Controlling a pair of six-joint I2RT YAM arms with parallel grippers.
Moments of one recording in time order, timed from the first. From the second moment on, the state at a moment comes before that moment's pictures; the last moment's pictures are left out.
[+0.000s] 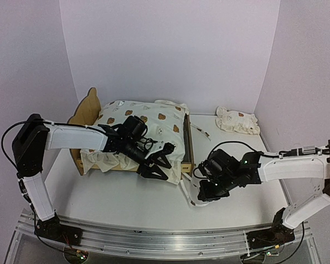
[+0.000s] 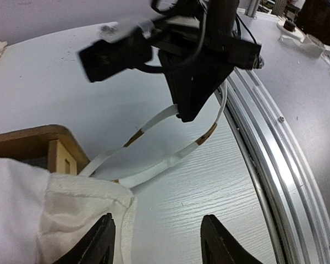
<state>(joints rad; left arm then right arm) -0.82 1.81 1.24 -0.26 0.84 0.66 1.00 1.42 0.82 -0.54 -0.07 0.77</state>
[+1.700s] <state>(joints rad) -0.96 1.97 1.12 0.37 0.78 0.60 0.87 1.30 0.84 -0.57 -0.12 0.61</state>
